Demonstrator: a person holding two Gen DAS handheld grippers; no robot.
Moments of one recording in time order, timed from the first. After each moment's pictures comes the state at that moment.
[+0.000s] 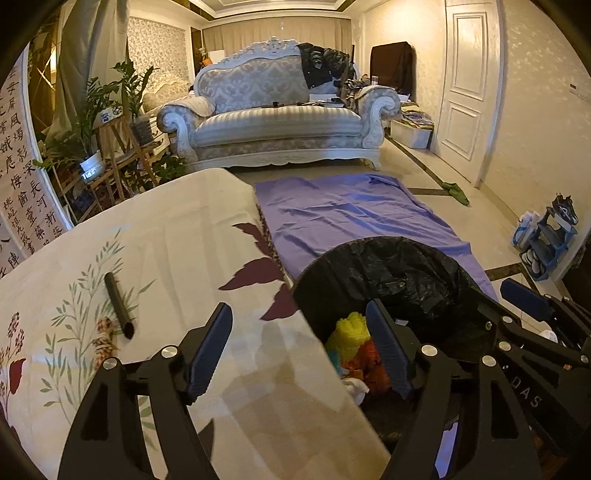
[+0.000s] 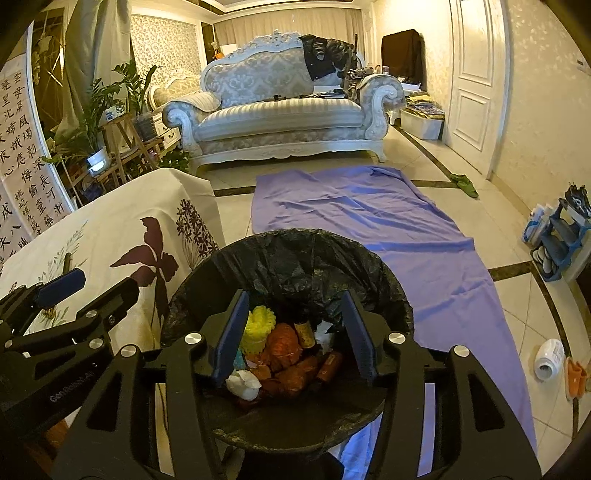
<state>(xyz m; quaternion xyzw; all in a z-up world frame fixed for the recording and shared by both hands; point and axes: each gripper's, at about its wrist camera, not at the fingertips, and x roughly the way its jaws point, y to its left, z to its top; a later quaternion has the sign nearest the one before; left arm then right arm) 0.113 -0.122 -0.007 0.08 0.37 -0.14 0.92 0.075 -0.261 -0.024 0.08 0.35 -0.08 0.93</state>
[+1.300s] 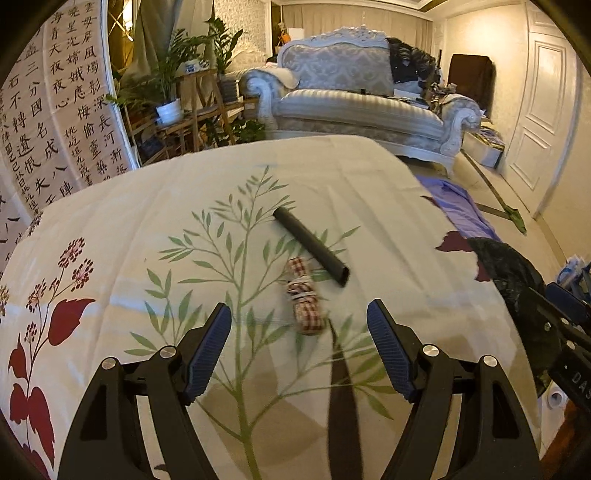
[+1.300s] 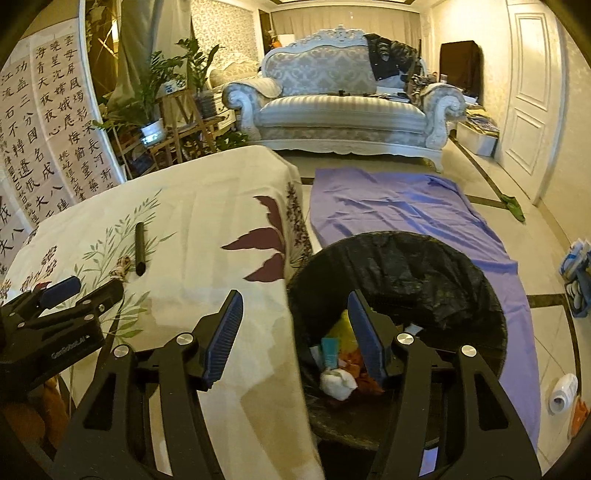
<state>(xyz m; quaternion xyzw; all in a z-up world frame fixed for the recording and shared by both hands) 0.126 0.025 -0.019 0.02 0.41 -0.02 0.91 0.097 -0.153 -0.017 0.04 0.36 0.02 0.93</state>
